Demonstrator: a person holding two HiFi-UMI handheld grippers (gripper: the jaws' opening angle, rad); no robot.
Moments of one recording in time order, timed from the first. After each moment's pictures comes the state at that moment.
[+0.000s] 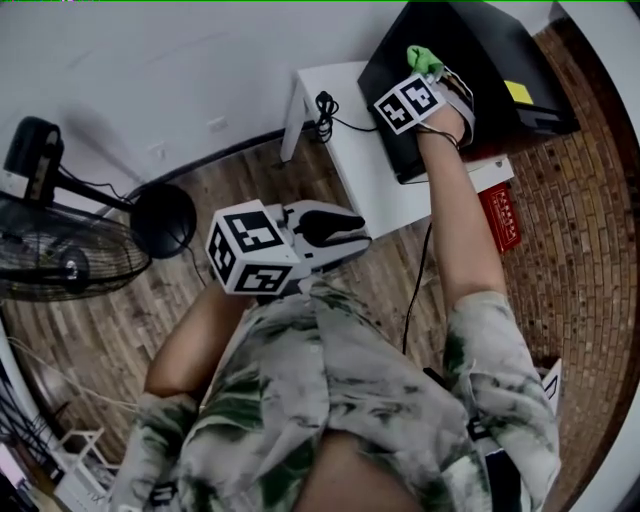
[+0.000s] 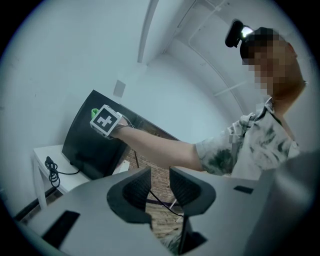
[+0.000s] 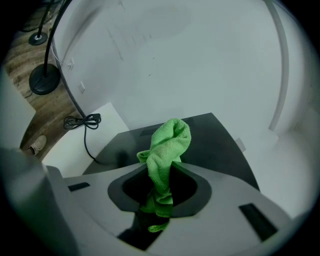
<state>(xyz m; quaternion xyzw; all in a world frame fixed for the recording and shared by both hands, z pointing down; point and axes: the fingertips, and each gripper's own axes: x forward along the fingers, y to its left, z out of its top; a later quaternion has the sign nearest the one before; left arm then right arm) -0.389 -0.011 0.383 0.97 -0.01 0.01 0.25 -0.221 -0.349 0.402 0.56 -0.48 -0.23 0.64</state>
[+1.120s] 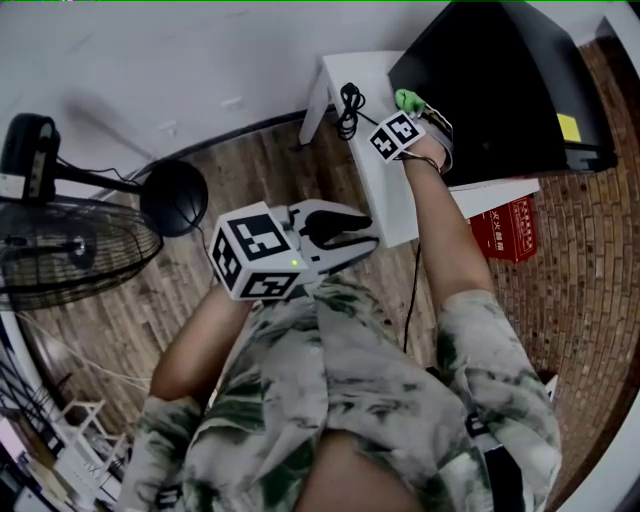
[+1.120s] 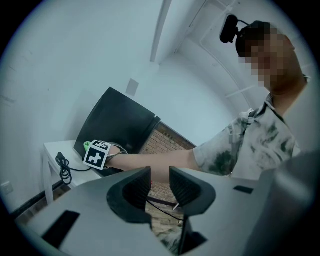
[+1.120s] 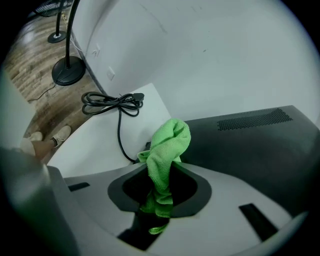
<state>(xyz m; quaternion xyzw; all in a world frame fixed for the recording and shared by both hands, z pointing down) -0.391 -0.069 0.415 0.96 -0.05 0.02 0.29 -0.217 -0.369 0.618 0.44 -0.51 -0.14 0.72</state>
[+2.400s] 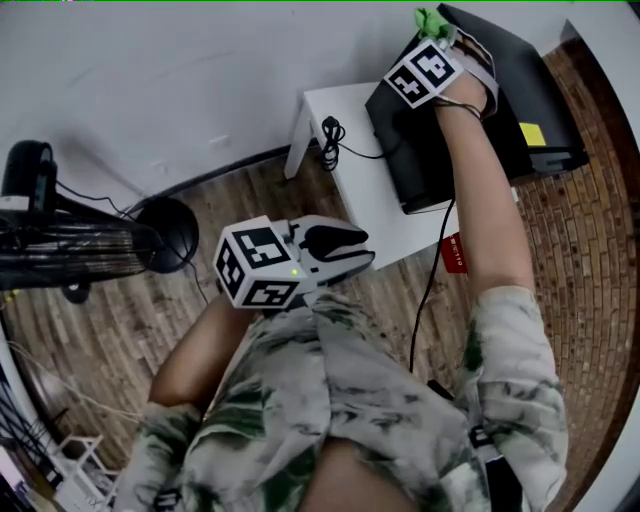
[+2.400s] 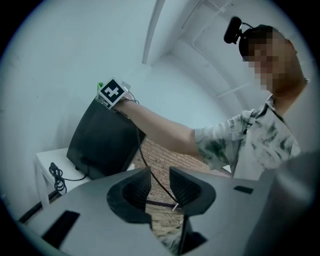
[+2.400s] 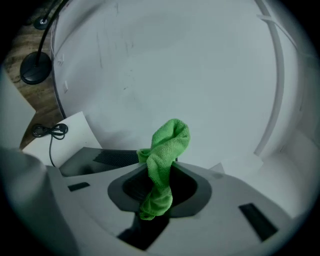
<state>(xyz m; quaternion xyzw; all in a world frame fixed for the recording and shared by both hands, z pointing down) -0.388 -0.069 0.388 0.97 -0.02 0.00 0.26 -0.270 -0.449 0.293 0.55 -0.46 -0.34 0.61</state>
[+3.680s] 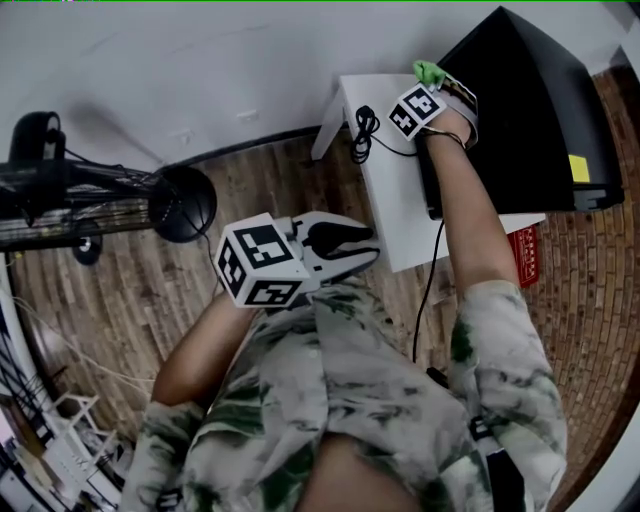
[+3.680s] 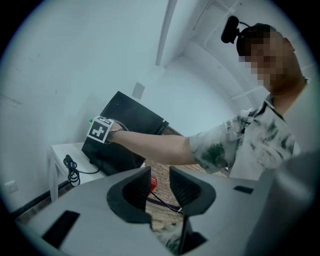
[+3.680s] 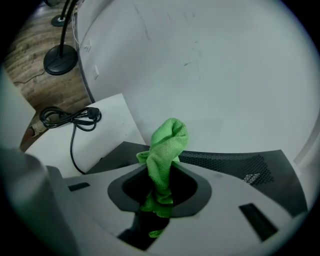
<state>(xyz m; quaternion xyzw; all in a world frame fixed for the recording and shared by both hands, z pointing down) -0.404 -0.098 0.421 0.95 -0.08 0.01 0.29 -0.250 -0.477 0.524 0.45 -0.48 -0.25 0.71</state>
